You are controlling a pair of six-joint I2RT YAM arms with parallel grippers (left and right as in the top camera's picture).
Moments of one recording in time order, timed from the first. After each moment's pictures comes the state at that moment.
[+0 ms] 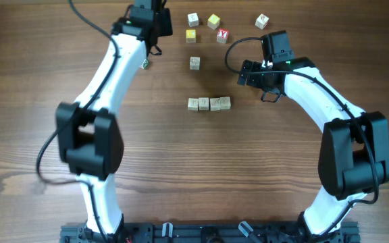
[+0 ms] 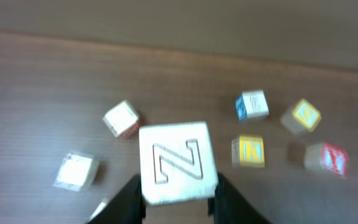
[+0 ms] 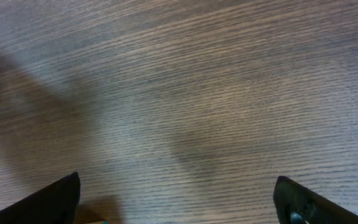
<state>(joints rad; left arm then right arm) -0.26 2.09 1.86 -0.58 -0.18 -0.29 0.22 1.91 1.31 -0.54 0.00 0.46</state>
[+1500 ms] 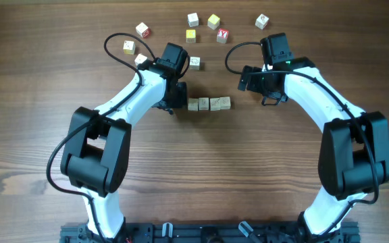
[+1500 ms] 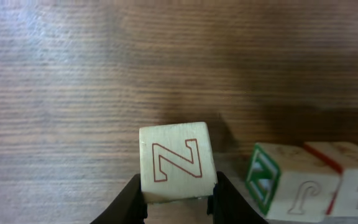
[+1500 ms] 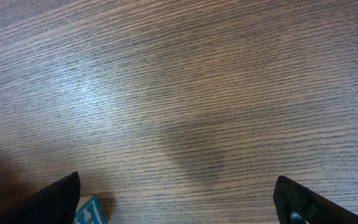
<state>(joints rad) -0.39 2.00 1.39 -0.76 -0.01 -0.42 0.22 1.91 1.31 -0.62 -0.03 0.46</state>
